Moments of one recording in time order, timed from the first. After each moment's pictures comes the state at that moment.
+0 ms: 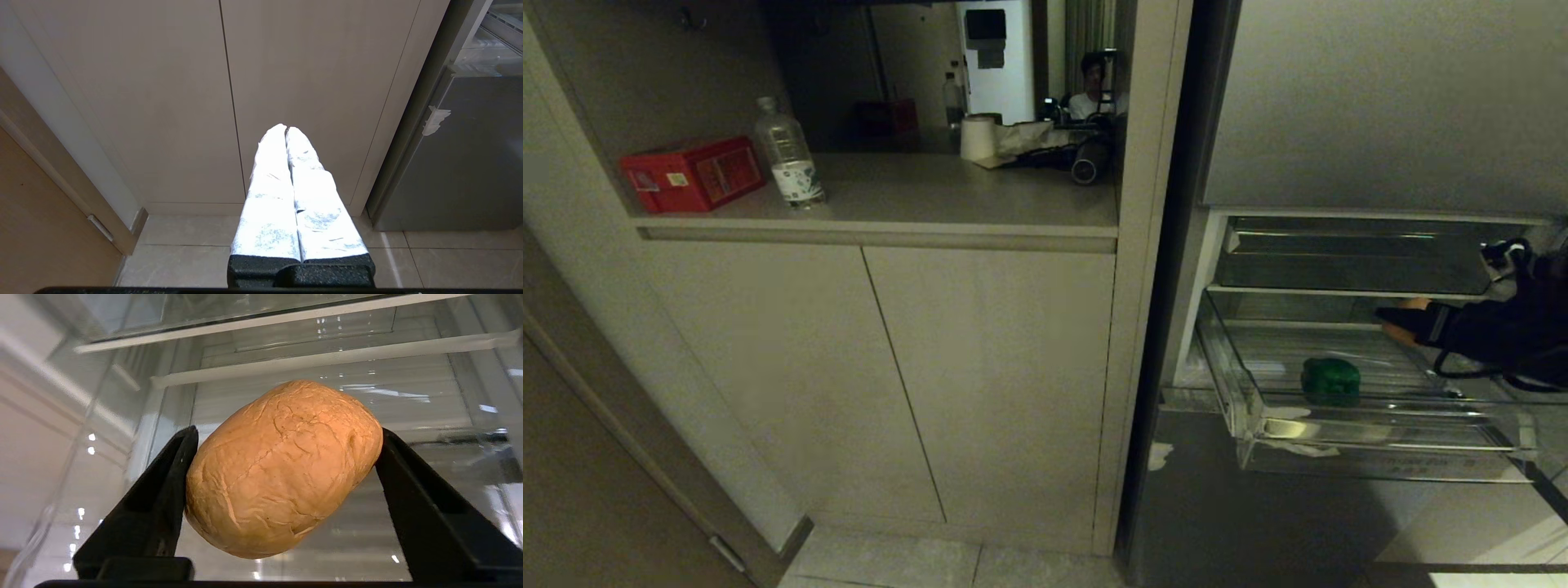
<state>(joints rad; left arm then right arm) -0.01 0.00 -0.01 0.02 0.00 0.03 -0.34 1.94 -1.00 -0.63 0.32 0.11</state>
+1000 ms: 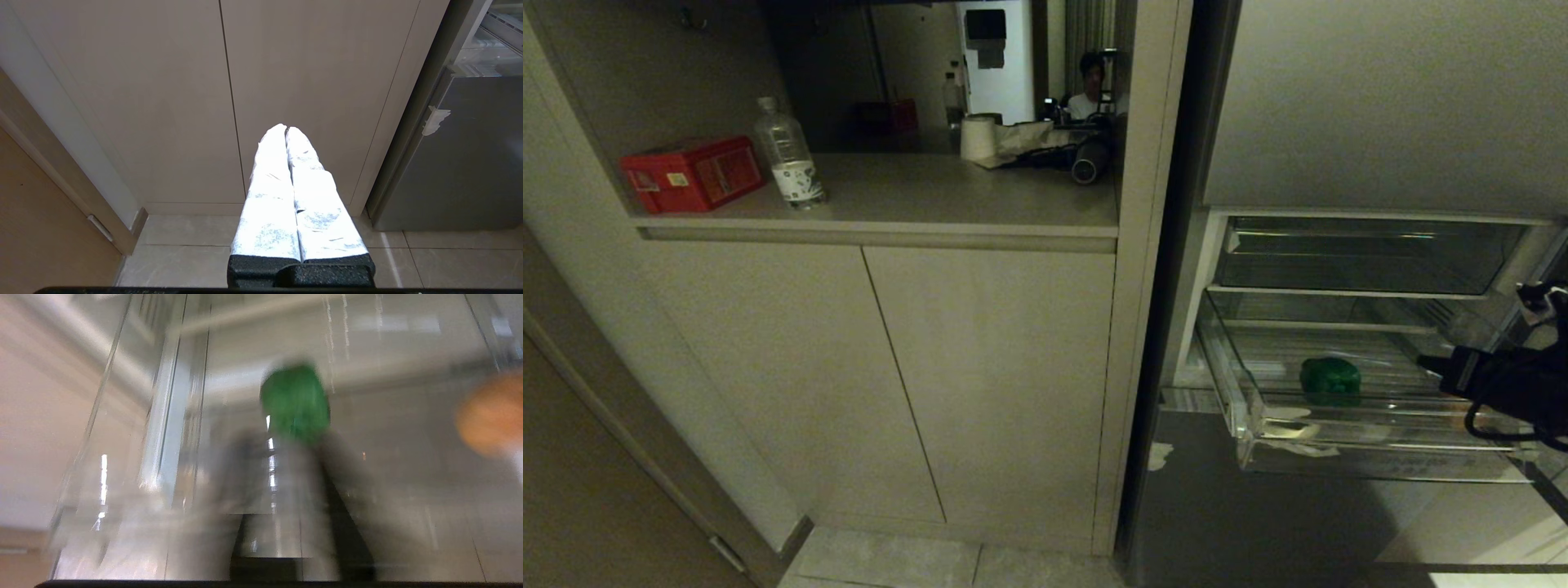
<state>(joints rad) 0.00 0.00 -0.01 0.02 0.00 0.03 -0.35 1.71 -0.63 -0.70 0.31 0.15</state>
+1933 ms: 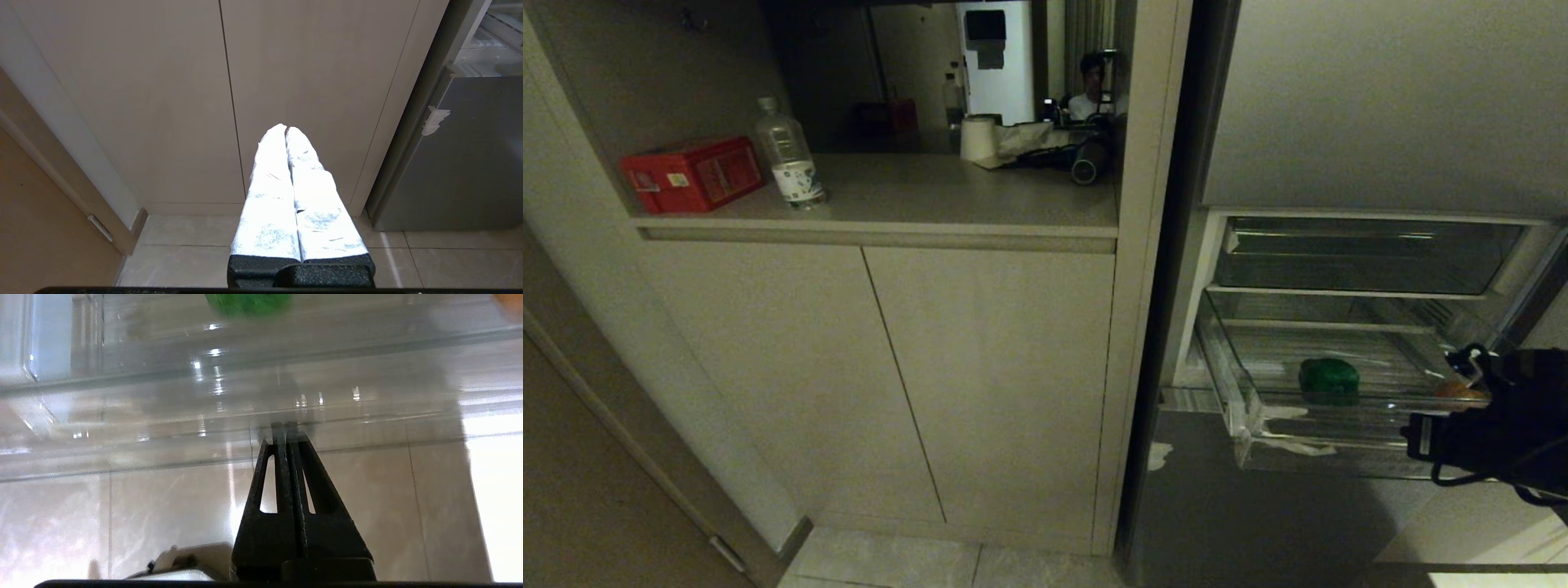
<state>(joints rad) -0.01 0.00 -0.01 0.02 0.00 0.03 -0.29 1.90 -0.62 -0.66 0.15 0.01</state>
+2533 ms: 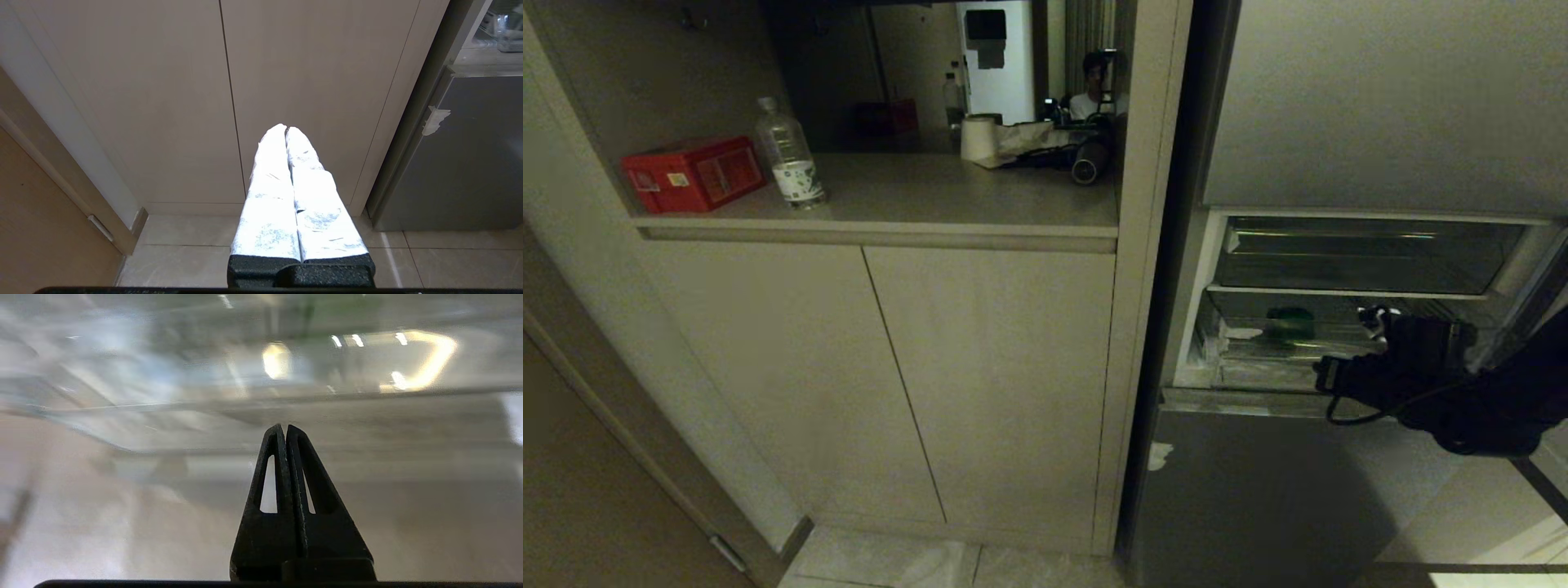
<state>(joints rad) -0.01 0.00 -0.01 0.02 0.00 0.03 -0.17 2.26 -1.00 -0.88 0.18 0.13</state>
